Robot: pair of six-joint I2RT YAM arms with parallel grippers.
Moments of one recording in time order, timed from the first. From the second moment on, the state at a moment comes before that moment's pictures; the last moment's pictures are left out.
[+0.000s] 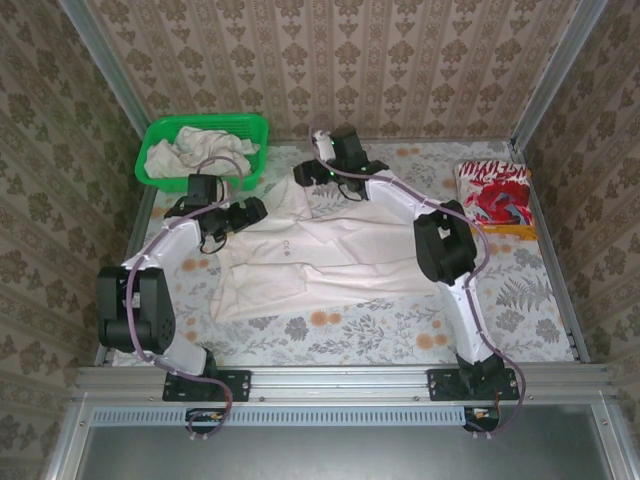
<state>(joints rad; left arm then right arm) -0.13 1.55 1.04 -0.42 0.34 -0.47 0.47 2.28 1.90 -0.18 -0.29 0.18</state>
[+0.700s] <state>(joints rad) -0.24 2.00 1.53 -0.56 0.20 -0.34 0.53 1.99 1.30 -0.15 -0.26 0.30</state>
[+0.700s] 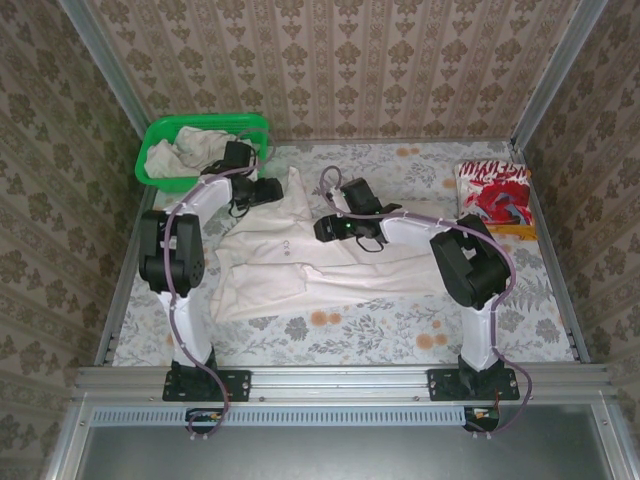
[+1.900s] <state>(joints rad) -0.37 2.35 2.08 -0.79 0.24 0.20 0.28 1.72 0.99 -0.28 -0.33 0.46</state>
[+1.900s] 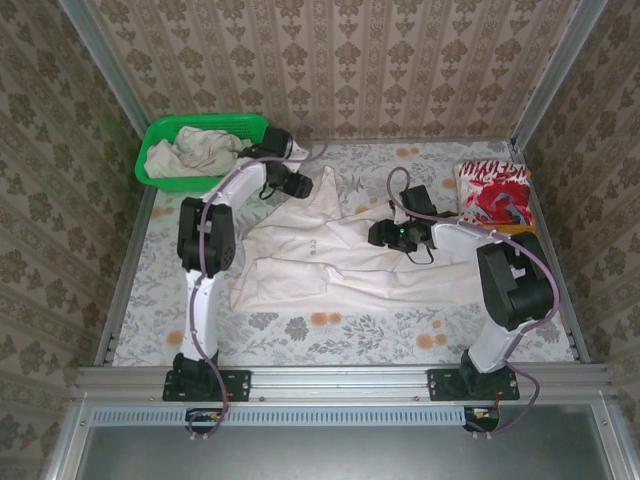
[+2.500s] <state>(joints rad) -0.37 2.65 2.51 -1.06 0.22 0.37 0.28 1.67 0.99 -0.28 -0.35 0.45</state>
